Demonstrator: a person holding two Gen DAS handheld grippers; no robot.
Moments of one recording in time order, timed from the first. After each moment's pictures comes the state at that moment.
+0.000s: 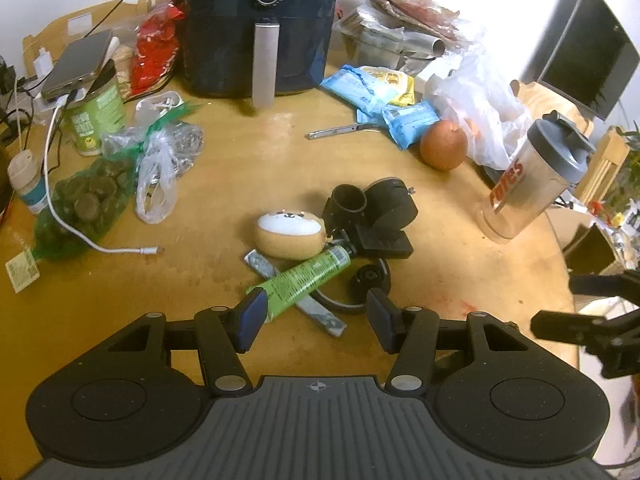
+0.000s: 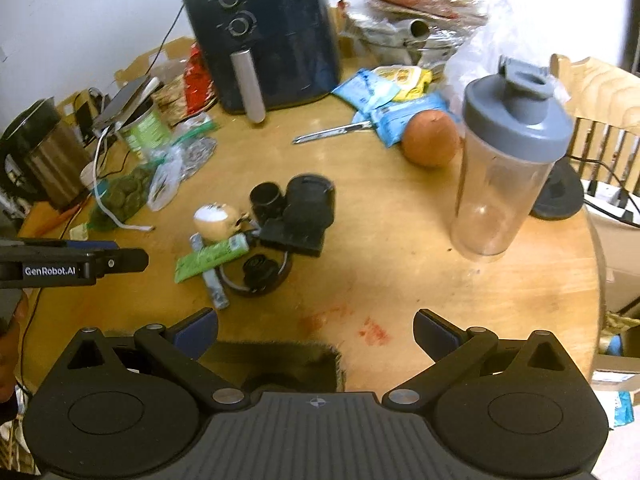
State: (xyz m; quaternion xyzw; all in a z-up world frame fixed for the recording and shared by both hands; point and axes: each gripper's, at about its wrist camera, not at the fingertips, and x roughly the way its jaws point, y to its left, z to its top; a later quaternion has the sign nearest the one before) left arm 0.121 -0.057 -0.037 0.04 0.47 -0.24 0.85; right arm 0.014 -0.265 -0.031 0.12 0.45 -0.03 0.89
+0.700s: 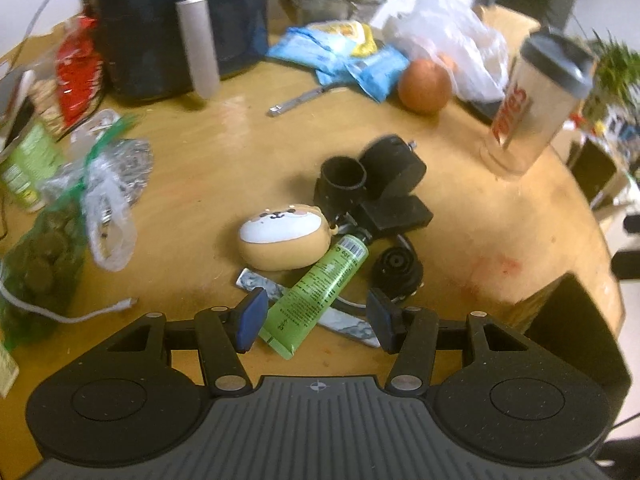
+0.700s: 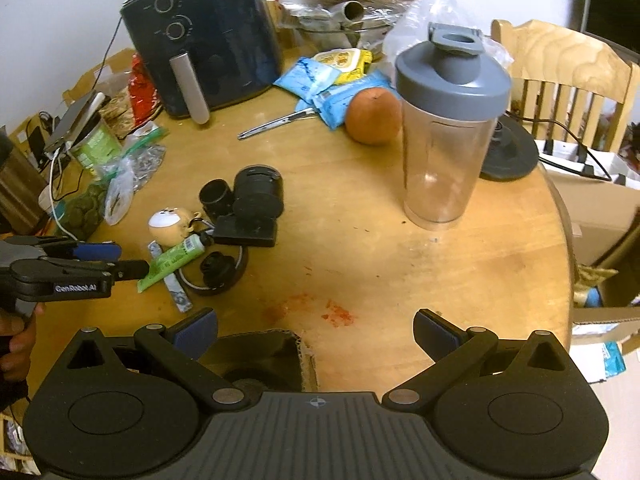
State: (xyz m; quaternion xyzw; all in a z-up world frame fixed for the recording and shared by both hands) left arm 0.161 -0.078 -0.083 0.15 0.47 -0.32 0.81; right arm 0.006 -0.279 -0.038 0.15 0.46 -0.10 0.87
